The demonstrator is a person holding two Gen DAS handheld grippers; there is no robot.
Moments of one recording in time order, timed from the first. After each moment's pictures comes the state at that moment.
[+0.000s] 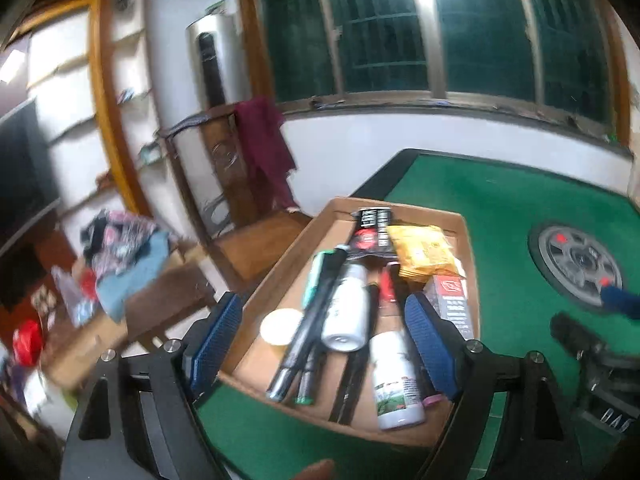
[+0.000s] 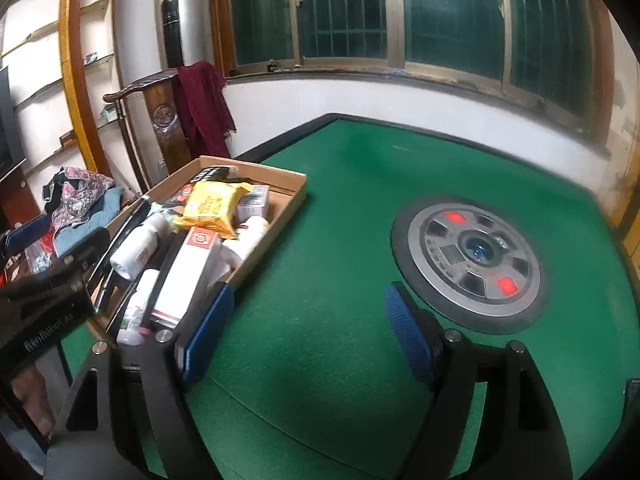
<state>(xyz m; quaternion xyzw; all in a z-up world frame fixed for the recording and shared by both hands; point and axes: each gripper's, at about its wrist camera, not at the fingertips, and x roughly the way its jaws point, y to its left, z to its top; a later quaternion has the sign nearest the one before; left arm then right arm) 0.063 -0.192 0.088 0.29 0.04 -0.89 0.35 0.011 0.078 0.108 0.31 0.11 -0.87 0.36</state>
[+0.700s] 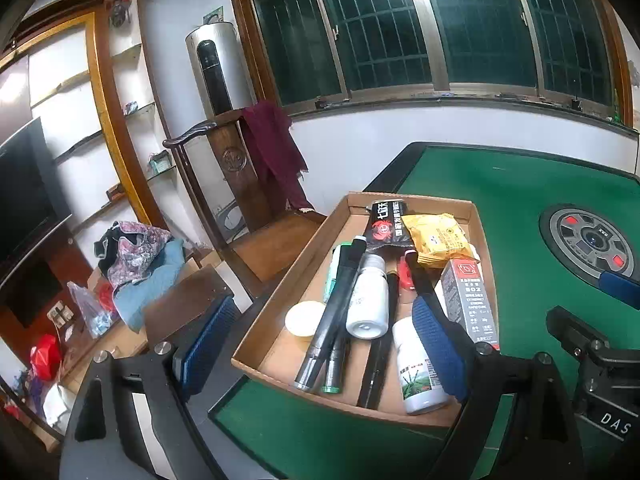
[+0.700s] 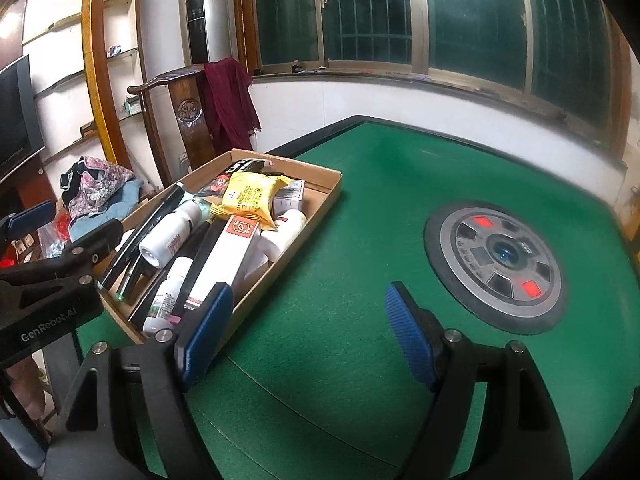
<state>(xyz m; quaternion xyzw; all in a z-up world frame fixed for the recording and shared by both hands) 0.065 -0.187 0.082 0.29 -0.01 -0.89 0.35 0.028 0.070 0.101 0.30 0.11 -0.86 0.39</state>
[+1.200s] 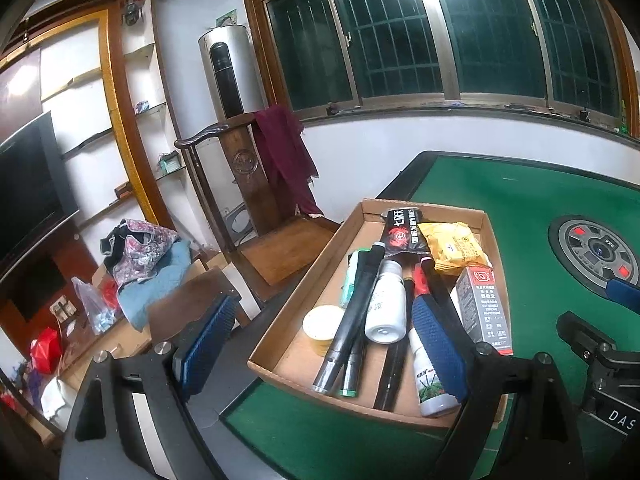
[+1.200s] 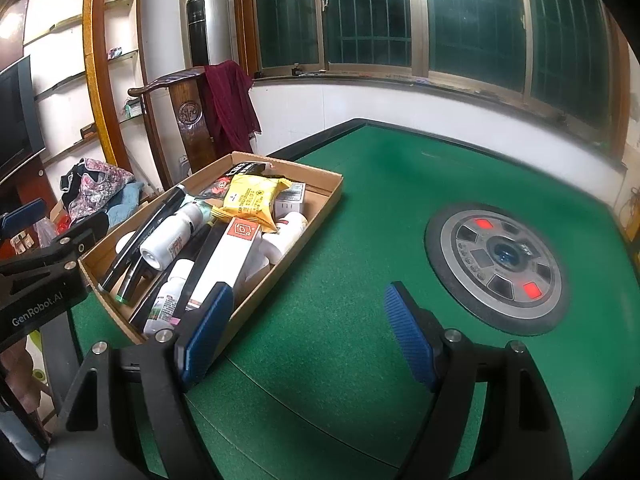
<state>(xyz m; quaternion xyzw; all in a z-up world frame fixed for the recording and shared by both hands) 0.077 -0.195 0.082 0.28 0.00 -0.89 0.37 0.030 0.070 0.101 0.29 0.11 -0.87 0.39</state>
